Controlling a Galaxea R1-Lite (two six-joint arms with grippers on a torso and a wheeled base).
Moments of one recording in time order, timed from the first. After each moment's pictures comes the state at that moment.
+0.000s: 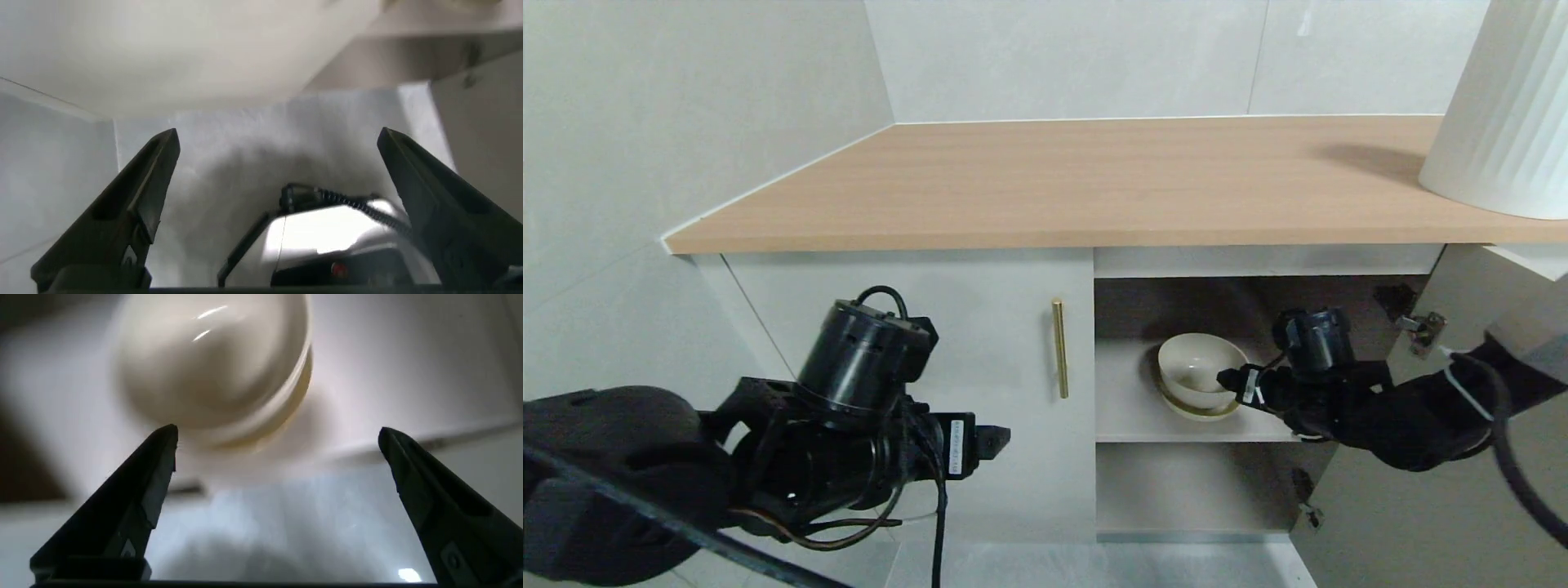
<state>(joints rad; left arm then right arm) -0.61 1.64 -0.82 -0.07 0.25 -0.43 0.37 2.04 -0.91 -0.53 -0.29 0.52</state>
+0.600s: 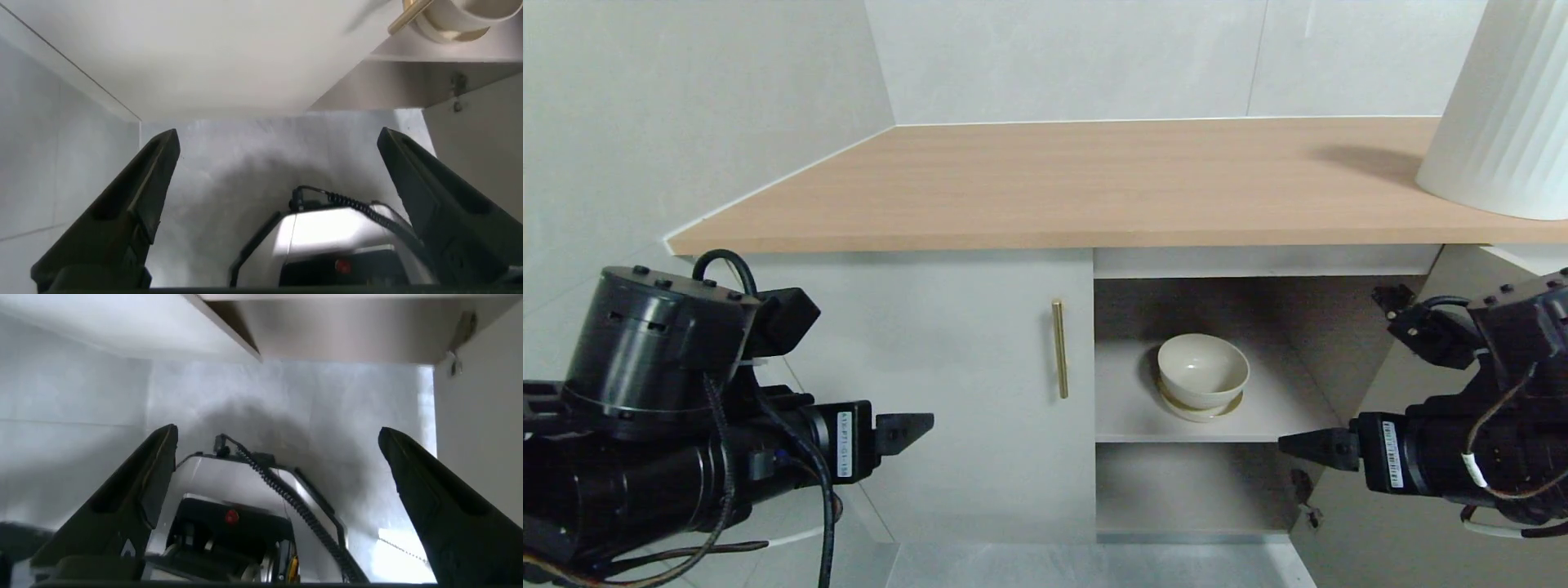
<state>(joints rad) -0.53 1.38 -0.79 0.08 0.25 -0.41 0.54 1.38 -0.79 0.14 -0.09 0.48</state>
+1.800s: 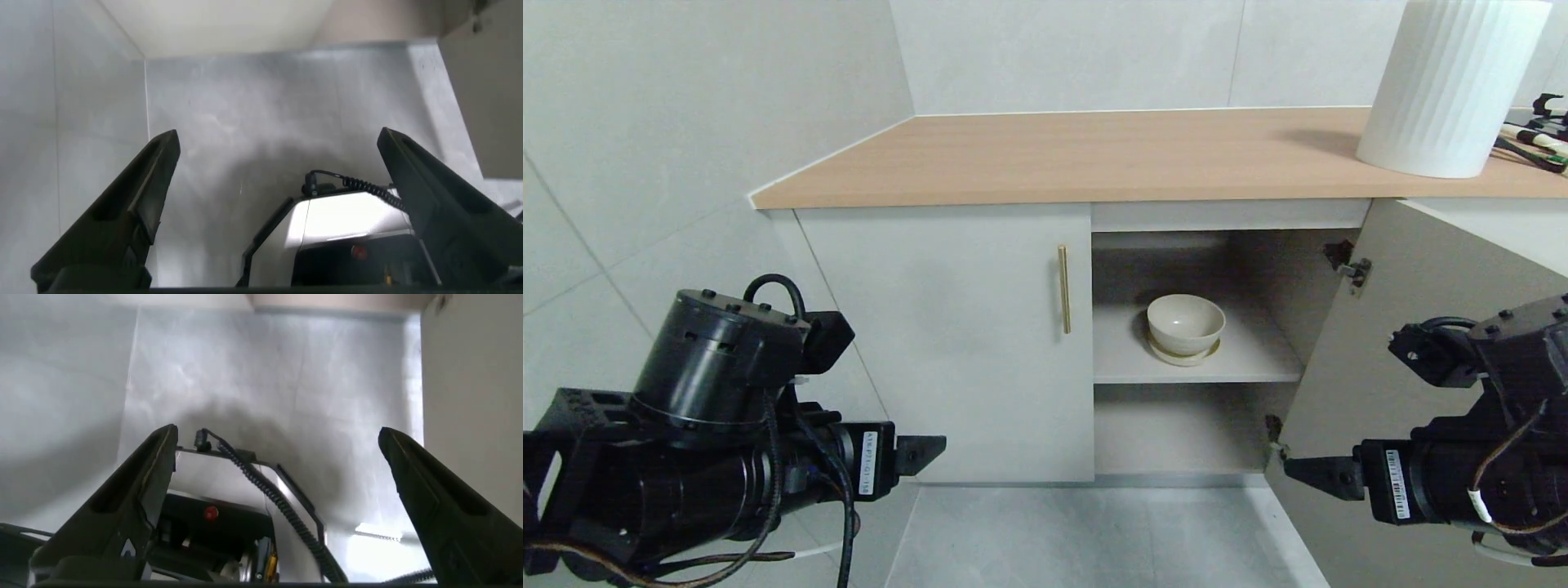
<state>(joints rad) -0.54 1.44 -0.77 0.08 0.25 -0.38 0.61 1.36 -0.75 0.14 -0.18 0.45</state>
